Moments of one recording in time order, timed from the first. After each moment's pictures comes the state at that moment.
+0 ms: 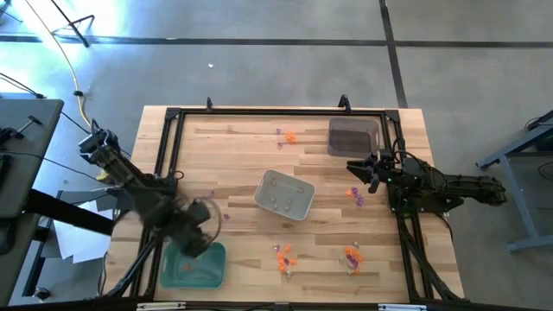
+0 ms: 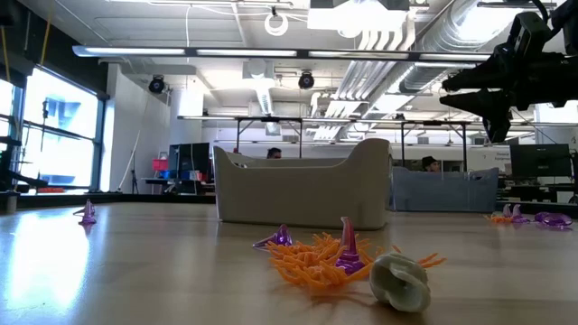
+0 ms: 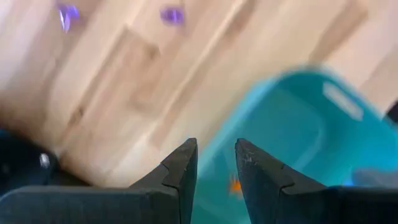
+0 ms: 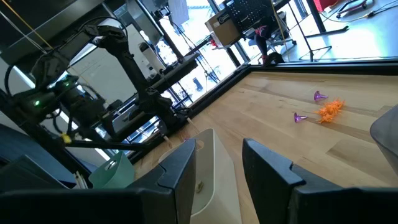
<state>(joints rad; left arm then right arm) -0.72 1.35 1.11 -1.18 -0.14 -1.33 -0.08 0.04 0.02 0.02 0.18 0.60</state>
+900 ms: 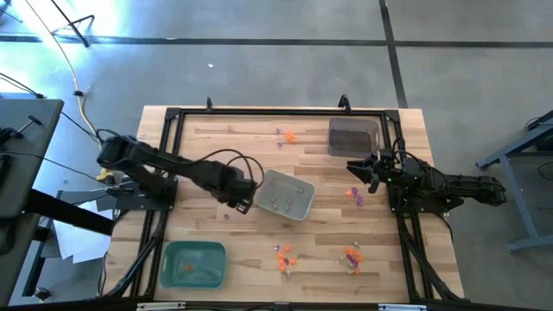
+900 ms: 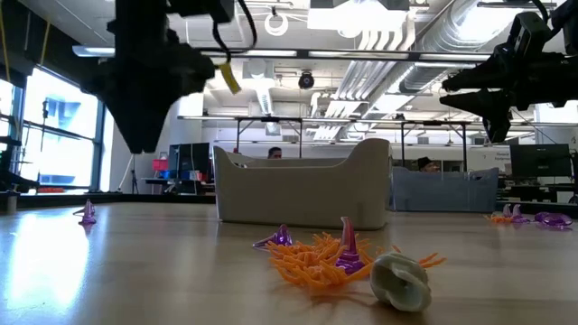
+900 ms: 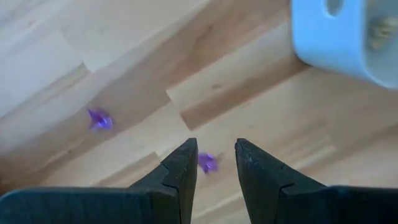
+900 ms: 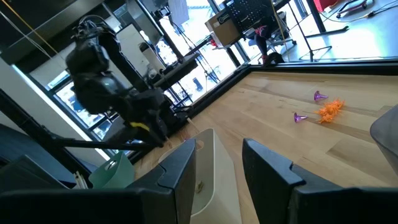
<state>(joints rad) -0.14 1.59 1.11 -1.03 -0.08 -1.17 -0.08 0.04 0.02 0.02 0.18 0.60</state>
